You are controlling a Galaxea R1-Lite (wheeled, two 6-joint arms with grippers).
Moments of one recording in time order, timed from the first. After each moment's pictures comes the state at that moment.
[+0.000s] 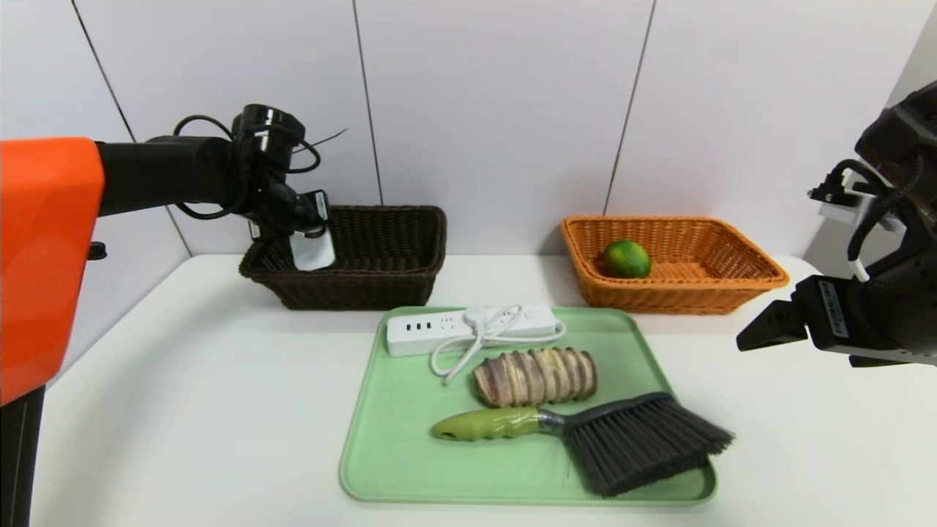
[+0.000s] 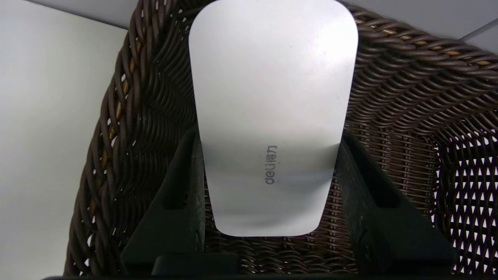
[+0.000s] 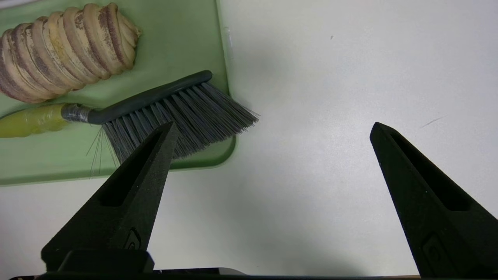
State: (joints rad) left arm -0.15 2.19 -1.97 0.40 0.18 -0.37; right arm 0.34 1.50 -1.42 0.99 -0.16 0.44
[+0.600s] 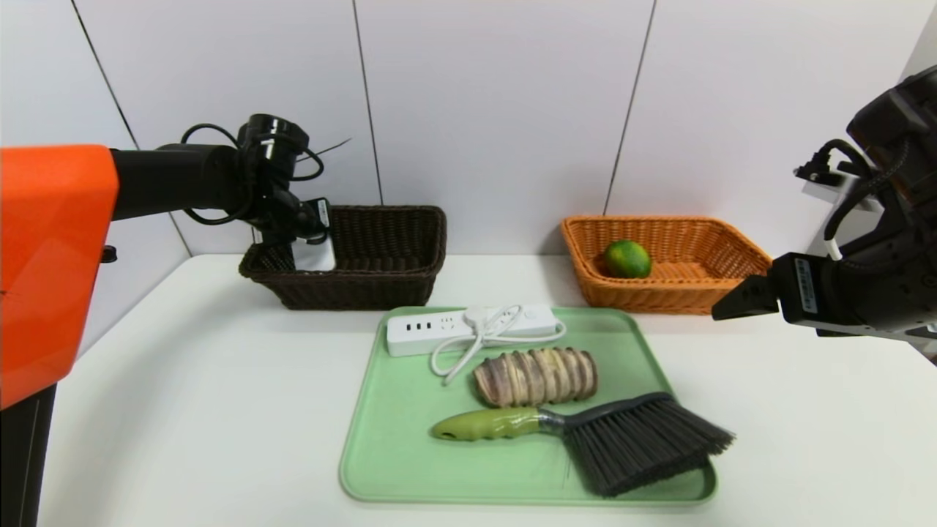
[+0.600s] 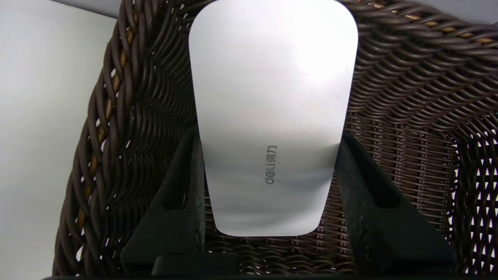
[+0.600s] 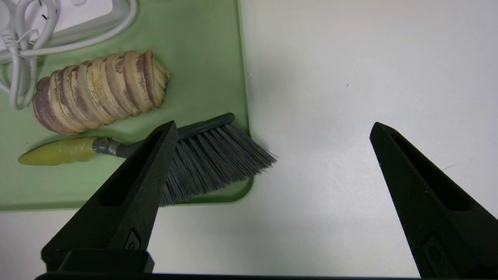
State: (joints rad) left arm -0.15 2.22 -1.97 0.40 0.17 -0.36; right arm 0.34 1.50 -1.39 0.83 -0.16 0.42
